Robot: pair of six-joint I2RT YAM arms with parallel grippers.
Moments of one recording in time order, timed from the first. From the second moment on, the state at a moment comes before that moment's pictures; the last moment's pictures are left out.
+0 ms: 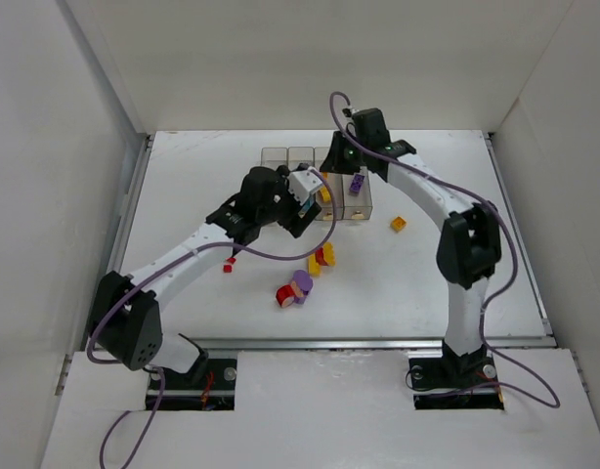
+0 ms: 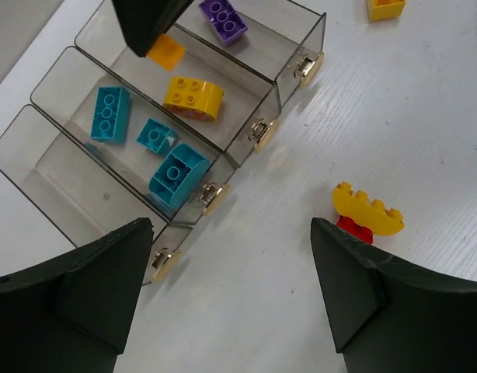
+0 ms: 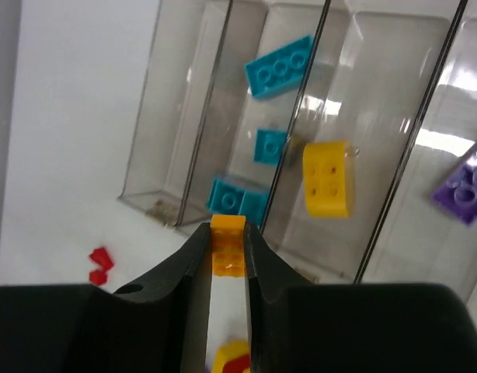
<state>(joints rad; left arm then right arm) -0.60 1.43 1.07 -0.13 0.18 0.32 0.43 1.96 1.76 -0.44 -0.25 0.46</state>
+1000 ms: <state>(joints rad) -0.56 1.34 0.94 -0.04 0.14 0.28 0.26 1.84 1.75 -0.68 0.04 0.32</state>
